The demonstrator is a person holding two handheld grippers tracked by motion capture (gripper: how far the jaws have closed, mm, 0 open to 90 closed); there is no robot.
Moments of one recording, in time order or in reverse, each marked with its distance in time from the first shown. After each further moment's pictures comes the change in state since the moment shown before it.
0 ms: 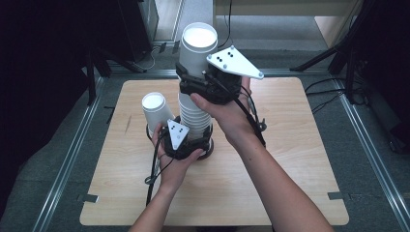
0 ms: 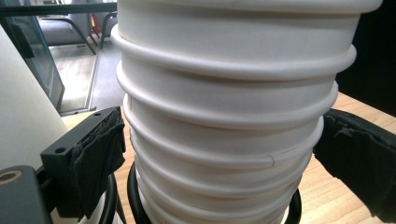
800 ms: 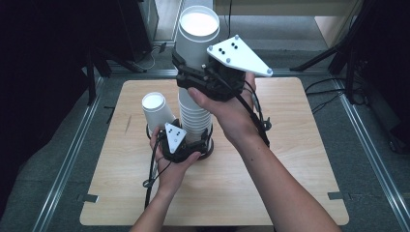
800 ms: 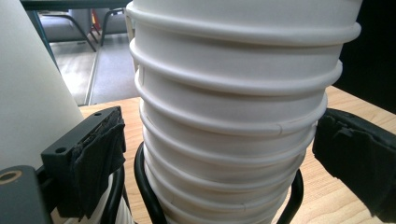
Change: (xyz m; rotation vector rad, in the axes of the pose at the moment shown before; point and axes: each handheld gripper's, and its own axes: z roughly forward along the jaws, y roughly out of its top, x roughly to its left) left arm 0.003 -0.008 -0.006 0.003 0.002 -0.010; right arm 0.012 0.032 -0.018 -0.082 0.008 -0.027
